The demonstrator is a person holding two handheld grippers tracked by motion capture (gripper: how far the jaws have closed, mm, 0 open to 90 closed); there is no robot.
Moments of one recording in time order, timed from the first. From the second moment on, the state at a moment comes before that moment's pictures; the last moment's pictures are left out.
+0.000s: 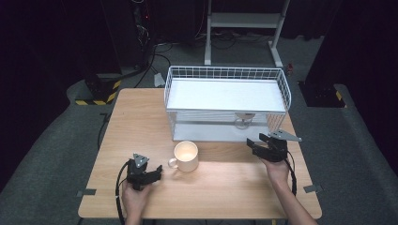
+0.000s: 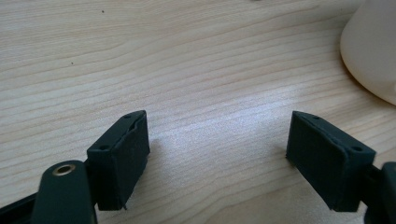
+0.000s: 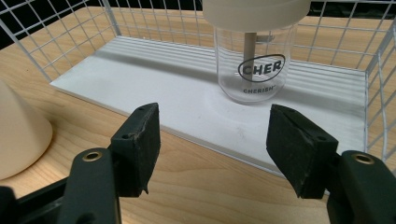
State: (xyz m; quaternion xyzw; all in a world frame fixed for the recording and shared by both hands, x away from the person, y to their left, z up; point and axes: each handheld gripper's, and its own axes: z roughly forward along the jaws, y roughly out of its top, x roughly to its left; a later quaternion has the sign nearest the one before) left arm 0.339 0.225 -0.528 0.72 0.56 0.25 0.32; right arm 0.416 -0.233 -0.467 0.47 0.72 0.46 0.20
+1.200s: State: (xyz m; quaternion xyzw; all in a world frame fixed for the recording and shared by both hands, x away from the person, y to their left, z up) left arm 0.339 0.225 -0.528 0.72 0.56 0.25 0.32; right arm 0.368 -0.261 -0.481 0.47 0.71 0.48 0.21
